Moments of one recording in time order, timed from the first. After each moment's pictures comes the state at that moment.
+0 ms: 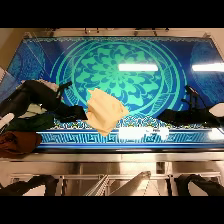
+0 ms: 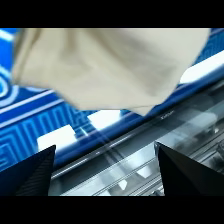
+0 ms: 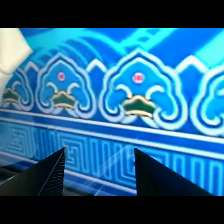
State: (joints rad) left arm -0.07 -1.34 0.96 -2.17 1.32 1.79; right arm -0.09 -1.06 0.65 -0.85 1.00 1.25
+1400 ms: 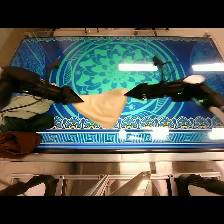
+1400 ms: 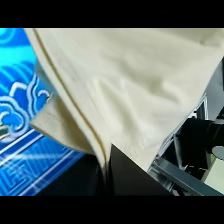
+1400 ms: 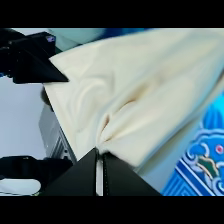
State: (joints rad) left arm 0.03 -1.29 1.16 -2.49 1.46 2.02; right arm 0.12 -1.35 1.06 -0.20 1.24 0.84
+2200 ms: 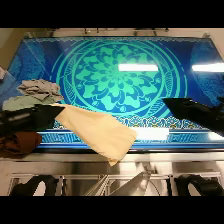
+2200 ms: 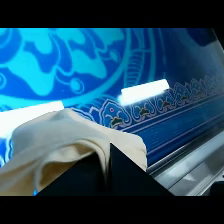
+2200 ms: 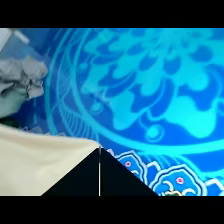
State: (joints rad) left arm 0.13 -0.59 0.70 -2.53 1.17 2.05; right arm 0.05 -0.59 0.62 -0.61 0.80 1.11
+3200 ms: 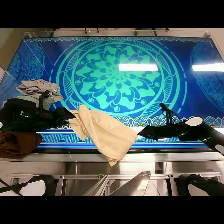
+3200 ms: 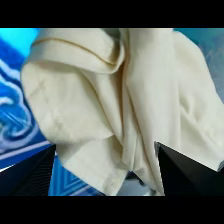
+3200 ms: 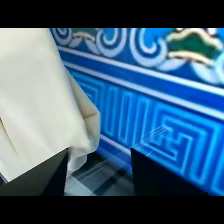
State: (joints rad) left arm 0.25 -1.42 0.76 -2.41 1.18 2.11; right arm 0.10 -1.20 0.42 -0.46 0.94 0.90
